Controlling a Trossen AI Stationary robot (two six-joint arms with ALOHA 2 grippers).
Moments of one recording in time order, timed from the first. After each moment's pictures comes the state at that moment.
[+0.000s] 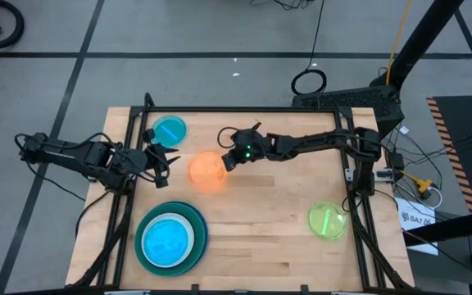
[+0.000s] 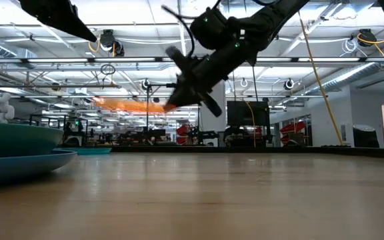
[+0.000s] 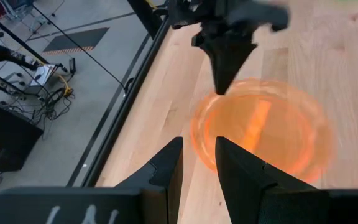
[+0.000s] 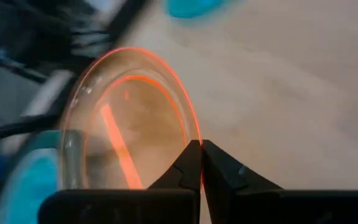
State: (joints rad) left arm -0.20 0.75 0.79 -0.68 -0.59 0.02; right arm -0.20 1.88 1.19 0.08 -0.06 0.76
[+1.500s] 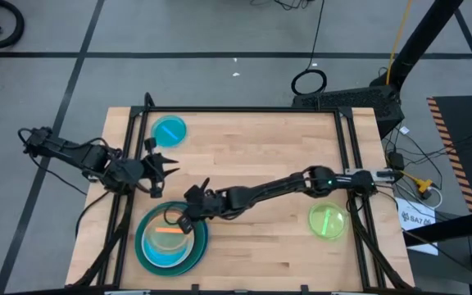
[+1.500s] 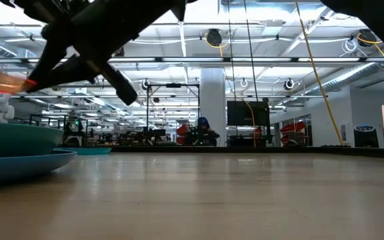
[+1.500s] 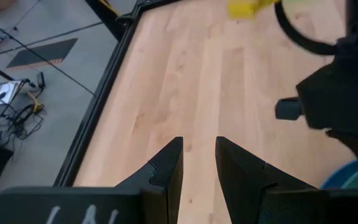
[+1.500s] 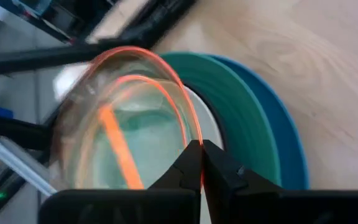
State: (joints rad) left arm -0.34 0.75 0.79 -0.72 -0.57 -0.02; right arm 0.20 2.44 2.11 -0.34 0.13 0.93
